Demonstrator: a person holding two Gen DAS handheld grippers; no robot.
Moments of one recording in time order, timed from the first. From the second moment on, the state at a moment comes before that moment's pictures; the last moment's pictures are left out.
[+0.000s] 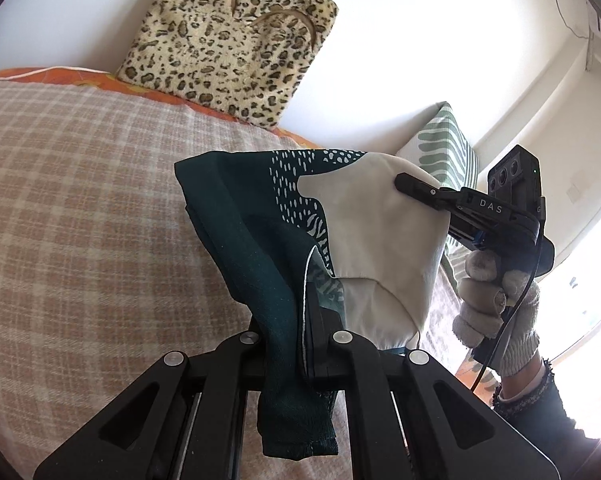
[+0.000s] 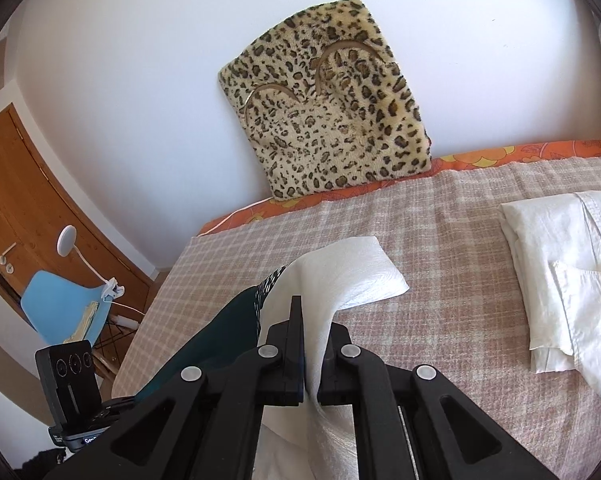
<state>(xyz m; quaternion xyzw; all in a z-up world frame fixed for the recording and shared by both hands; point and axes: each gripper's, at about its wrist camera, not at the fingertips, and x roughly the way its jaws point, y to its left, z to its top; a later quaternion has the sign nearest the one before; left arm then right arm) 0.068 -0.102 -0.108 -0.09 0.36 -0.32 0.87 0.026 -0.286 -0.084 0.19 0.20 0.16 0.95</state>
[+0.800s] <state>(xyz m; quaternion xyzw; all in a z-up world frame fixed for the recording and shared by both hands) 0.118 -0.310 -0.097 -0.01 0.32 -0.40 0.86 0.012 -0.503 -0.028 0.18 0.18 0.06 0.97</state>
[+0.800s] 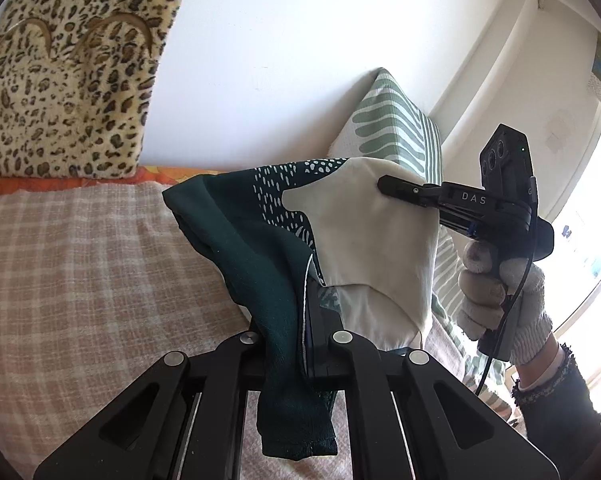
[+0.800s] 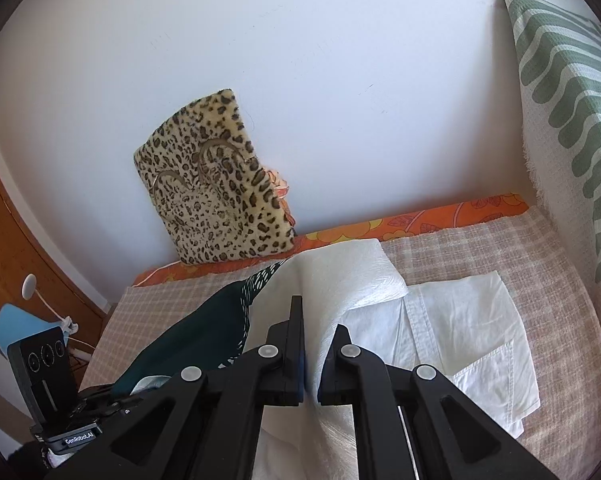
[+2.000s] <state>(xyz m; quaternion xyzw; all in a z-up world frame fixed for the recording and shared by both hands) 0.129 -0.356 -0.180 0.12 0.36 -0.41 0.83 0.090 -0.652 -0.109 0.12 0.28 -0.09 0.95</state>
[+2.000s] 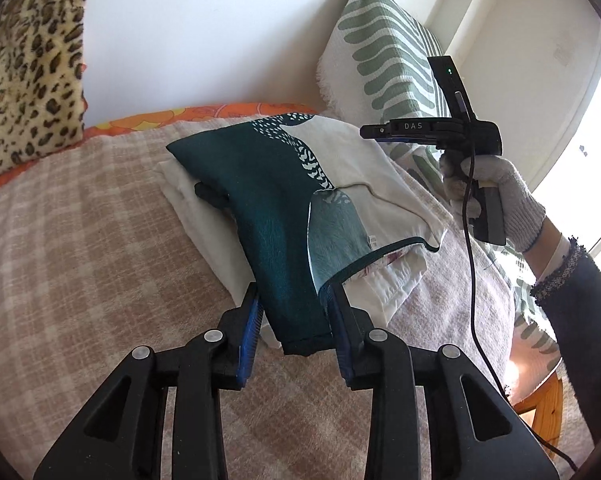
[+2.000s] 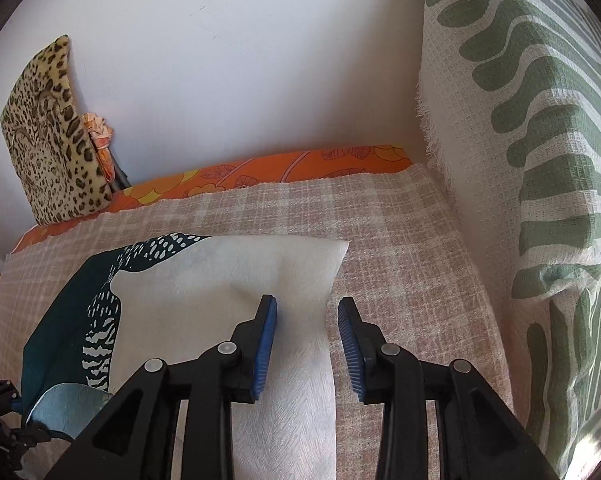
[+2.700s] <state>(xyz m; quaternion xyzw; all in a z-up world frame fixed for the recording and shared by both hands) 0.172 -0.414 -0.221 0.18 0.33 -0.39 0.84 0.133 -0.609 -0.132 0.07 0.32 -0.05 0.94</state>
